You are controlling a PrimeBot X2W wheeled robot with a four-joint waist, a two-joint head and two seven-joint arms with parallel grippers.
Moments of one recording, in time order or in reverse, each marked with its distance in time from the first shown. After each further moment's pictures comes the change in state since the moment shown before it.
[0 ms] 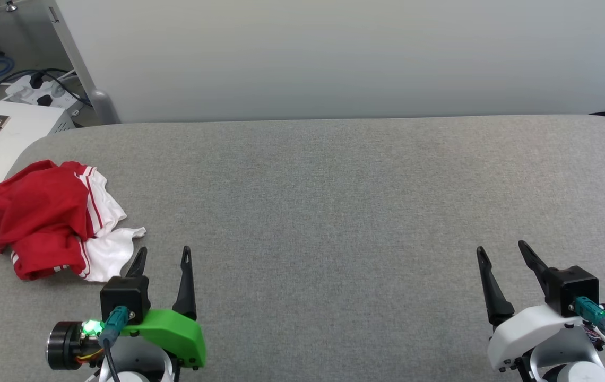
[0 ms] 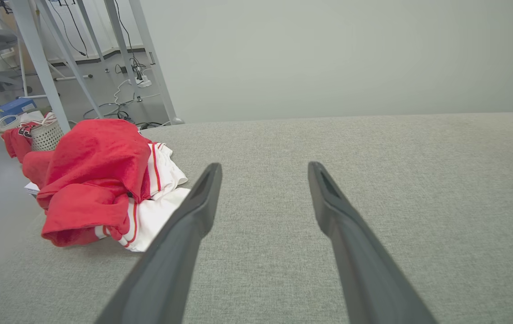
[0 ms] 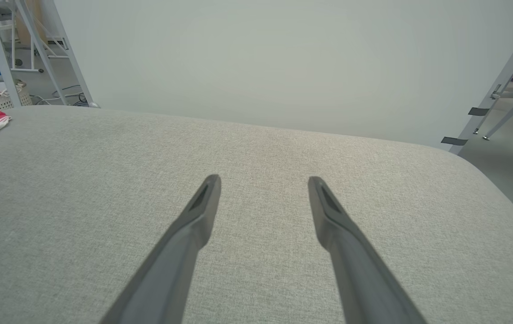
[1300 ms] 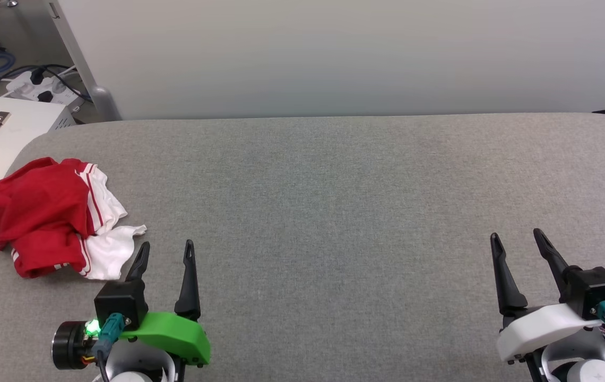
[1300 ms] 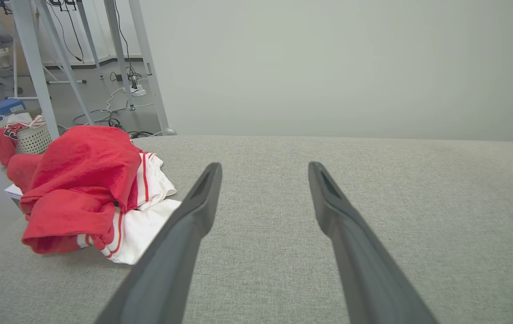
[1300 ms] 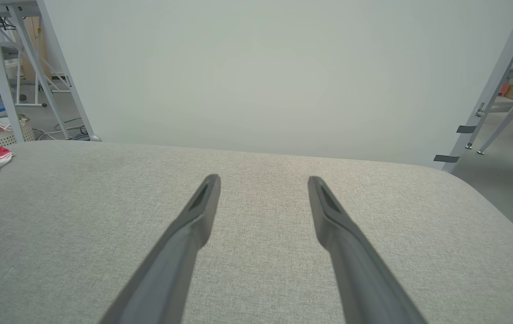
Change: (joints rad) left arm 0.000 0.000 -0.021 0.004 -0.068 0.008 -0.084; right arm 0.000 0.000 -0.026 -0.025 0.037 0.000 -0.080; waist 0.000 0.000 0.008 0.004
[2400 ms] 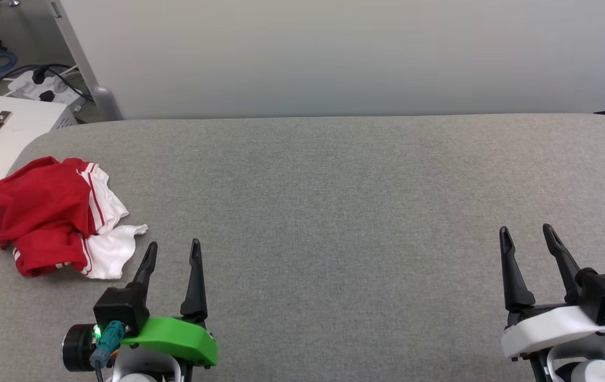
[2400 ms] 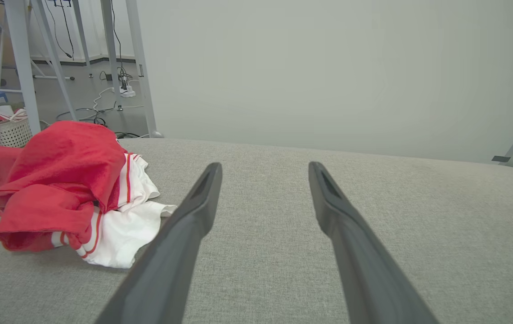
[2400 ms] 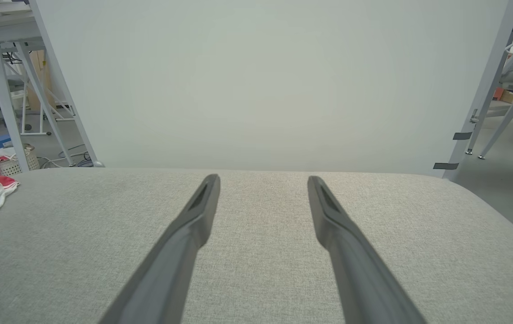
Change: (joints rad) left arm 0.000 0.000 -0.029 0.021 -0.079 -0.005 -0.072; right arm 0.000 0.000 -0.009 0.001 0.052 0.000 -0.070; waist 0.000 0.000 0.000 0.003
